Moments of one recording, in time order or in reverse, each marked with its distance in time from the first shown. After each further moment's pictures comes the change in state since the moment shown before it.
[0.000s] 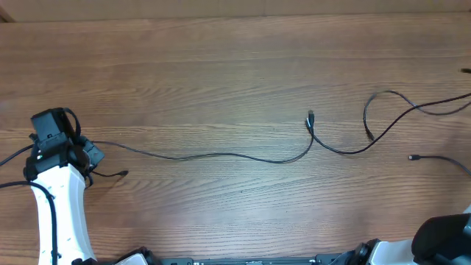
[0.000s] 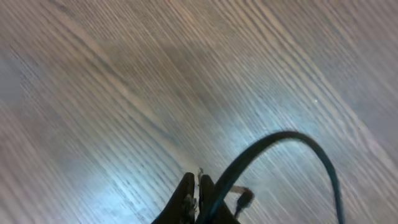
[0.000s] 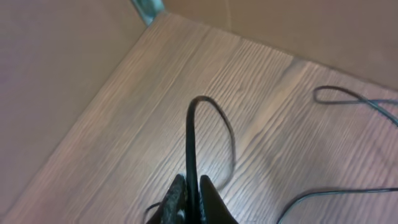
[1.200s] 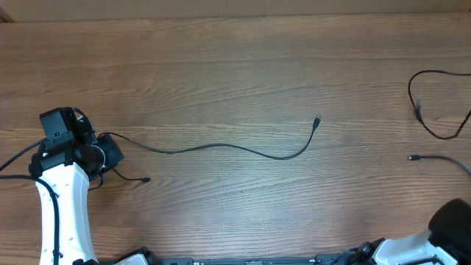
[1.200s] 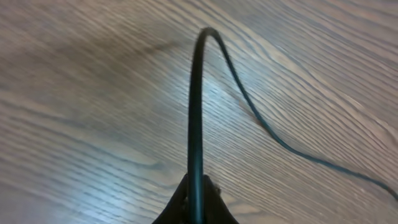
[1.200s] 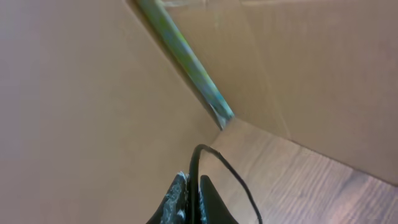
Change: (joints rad) left arm -0.045 0.000 0.000 -0.054 0.316 0.216; right arm -0.186 0.153 0.555 0.011 -0.275 0.006
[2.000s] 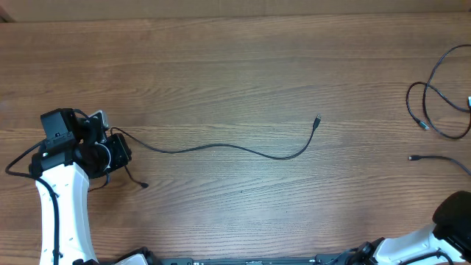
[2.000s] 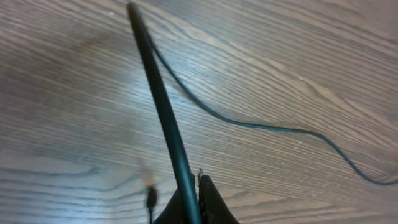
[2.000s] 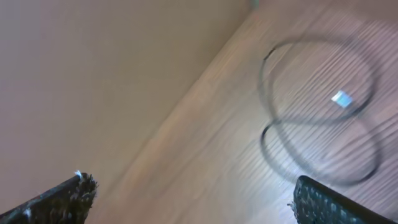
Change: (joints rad) left arm 0.000 0.000 0.000 -0.022 0.253 0.134; right arm 0.020 0.060 -0.024 -0.348 -0.341 -0.112
